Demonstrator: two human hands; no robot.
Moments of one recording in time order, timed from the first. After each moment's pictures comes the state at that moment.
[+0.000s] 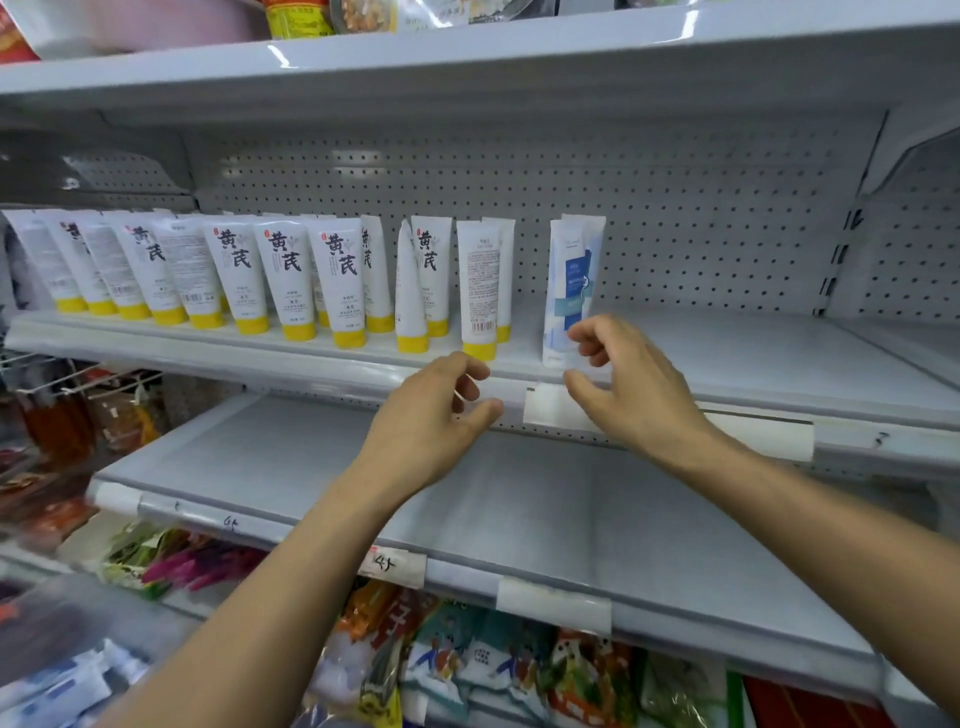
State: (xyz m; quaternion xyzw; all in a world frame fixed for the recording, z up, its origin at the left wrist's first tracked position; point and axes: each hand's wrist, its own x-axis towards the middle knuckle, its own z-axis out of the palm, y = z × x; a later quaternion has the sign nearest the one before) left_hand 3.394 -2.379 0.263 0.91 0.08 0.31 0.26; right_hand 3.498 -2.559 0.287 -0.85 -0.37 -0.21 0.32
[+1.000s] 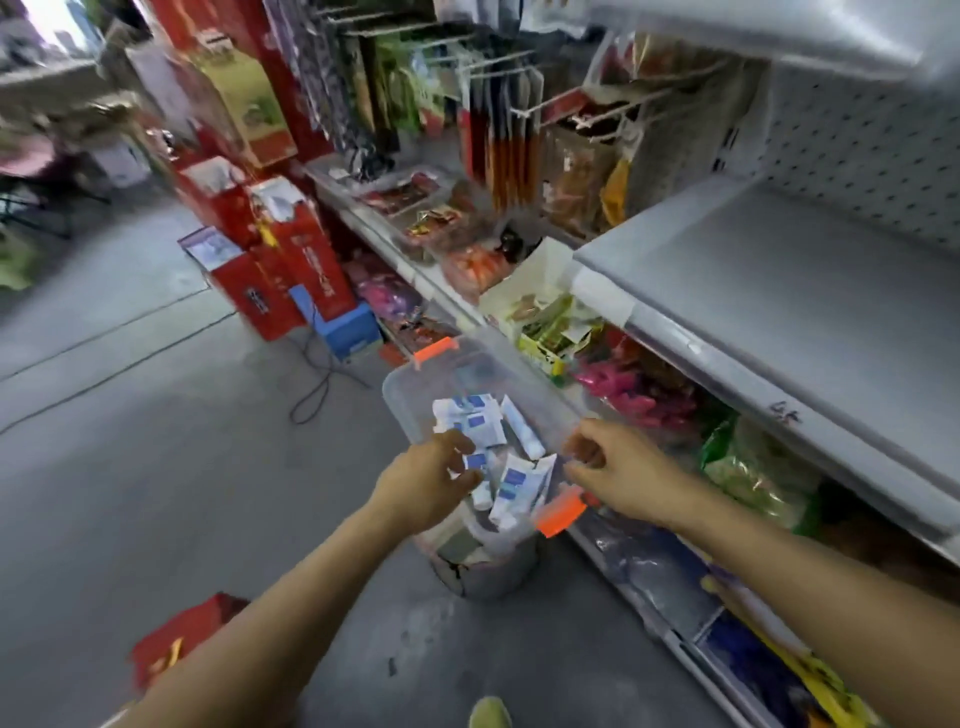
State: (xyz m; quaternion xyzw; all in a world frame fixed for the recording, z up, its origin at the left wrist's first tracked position) left_hand 3.052 -1.918 -0.013 0.80 0.50 -0.01 0.32; right_hand 3.268 -2.007 0.000 -0.74 -0.59 0.30 0.17
